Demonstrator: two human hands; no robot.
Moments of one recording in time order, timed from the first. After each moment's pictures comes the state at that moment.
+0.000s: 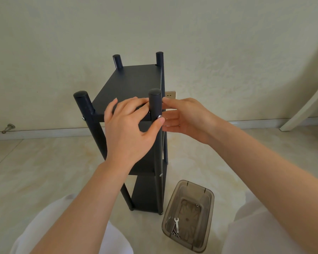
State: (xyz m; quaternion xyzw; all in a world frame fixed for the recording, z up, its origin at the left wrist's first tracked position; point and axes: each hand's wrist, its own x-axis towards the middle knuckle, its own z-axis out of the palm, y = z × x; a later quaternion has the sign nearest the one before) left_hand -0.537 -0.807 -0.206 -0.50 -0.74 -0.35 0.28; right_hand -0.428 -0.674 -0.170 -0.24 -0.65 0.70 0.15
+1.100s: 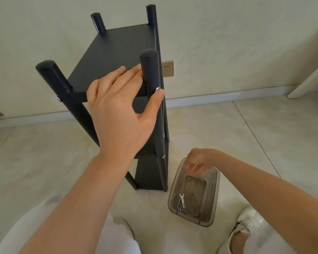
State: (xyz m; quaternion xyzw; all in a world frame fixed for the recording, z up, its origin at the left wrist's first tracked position) left_hand -0.533 -0.806 -0.213 -0.49 -0.75 -0.35 0.29; right_hand -0.416 -0.619 -0.419 -0.44 -0.70 0.51 -0.25
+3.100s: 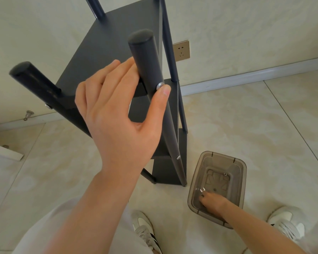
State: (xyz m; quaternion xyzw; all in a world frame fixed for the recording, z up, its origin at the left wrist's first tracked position) left_hand -0.523 -0.798 -0.218 -0.47 -0.74 -0.34 0.32; right_hand -0.379 -0.708 -0.620 -0.16 -0.91 0.19 -0.33
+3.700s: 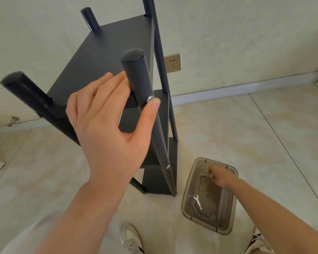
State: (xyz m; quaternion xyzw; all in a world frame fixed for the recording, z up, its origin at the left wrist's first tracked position) left_hand -0.524 -0.798 -0.217 -0.48 -0.74 -0.34 0.32; right_hand -0.372 -0.588 -0.569 -0.36 -0.88 0.22 -0.20
